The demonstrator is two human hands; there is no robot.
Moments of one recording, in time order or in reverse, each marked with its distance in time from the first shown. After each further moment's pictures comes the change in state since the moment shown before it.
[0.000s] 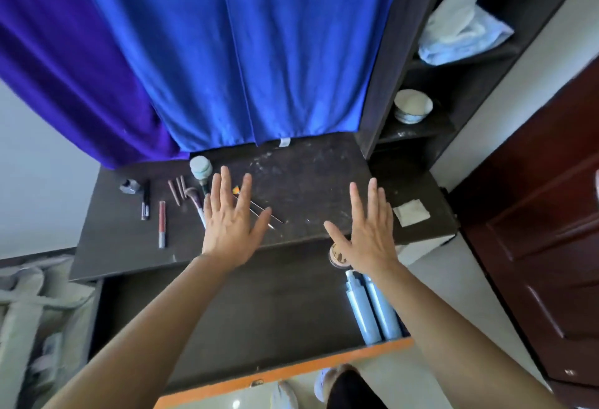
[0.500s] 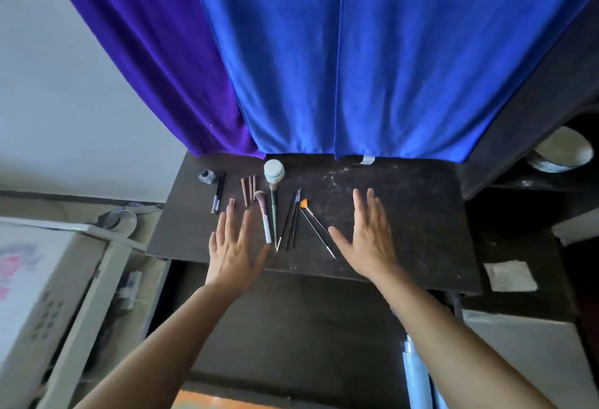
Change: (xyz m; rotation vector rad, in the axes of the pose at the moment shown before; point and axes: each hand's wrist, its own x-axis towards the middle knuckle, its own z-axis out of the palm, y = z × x) left_hand -0.006 -0.102 -0.004 0.116 -0.147 -0.403; right_hand 0.114 -0.095 0.074 0.193 -0.217 -0.202
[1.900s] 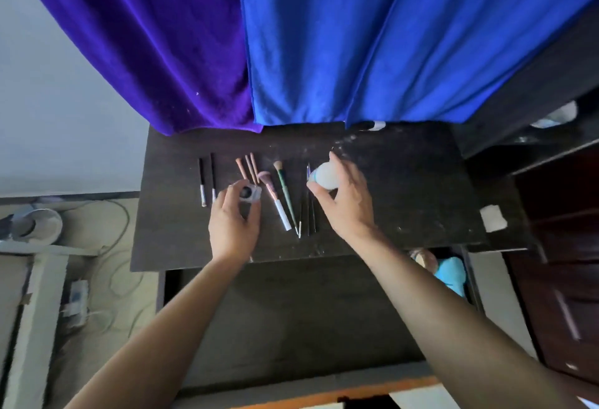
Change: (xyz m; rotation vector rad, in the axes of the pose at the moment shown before) left_hand 0.091 -0.086 0.012 -0.606 0.143 0.027; right_hand 0.051 -0.127 0.059 0.173 0.212 0.150
